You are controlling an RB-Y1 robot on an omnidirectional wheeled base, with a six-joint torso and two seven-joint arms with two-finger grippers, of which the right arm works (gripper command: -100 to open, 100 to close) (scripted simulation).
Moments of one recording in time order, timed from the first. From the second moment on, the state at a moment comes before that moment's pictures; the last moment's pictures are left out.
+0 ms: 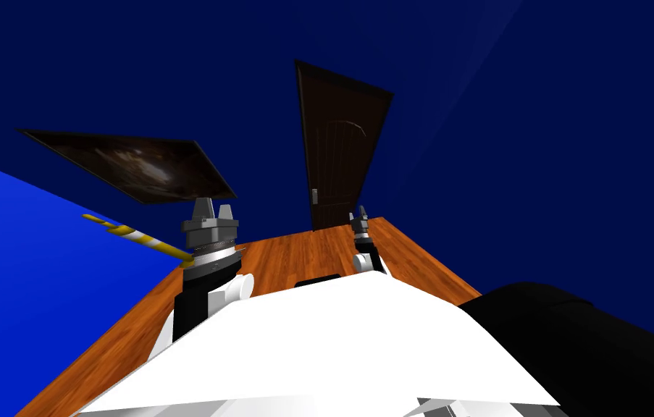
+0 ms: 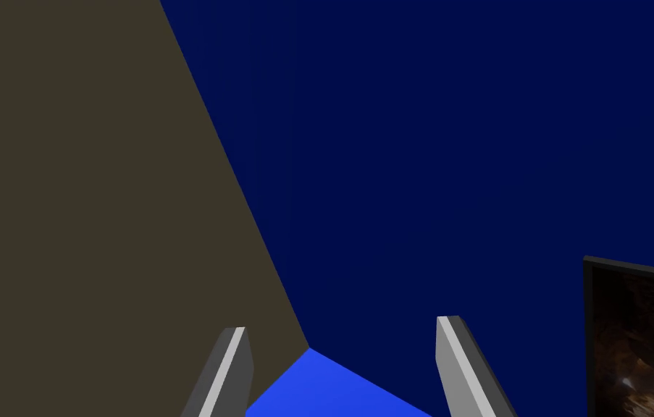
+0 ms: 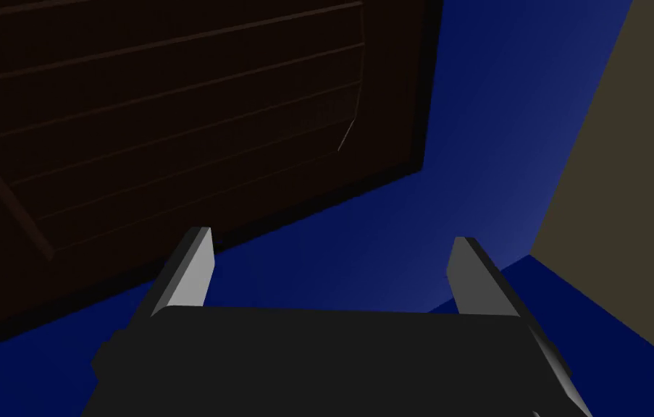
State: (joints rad) arm 0.39 -0.06 0.08 -2.02 -0.14 -0.40 -0.09
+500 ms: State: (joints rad) arm 0.35 -0.09 0.09 -1.94 -0.24 -0.40 -0.19
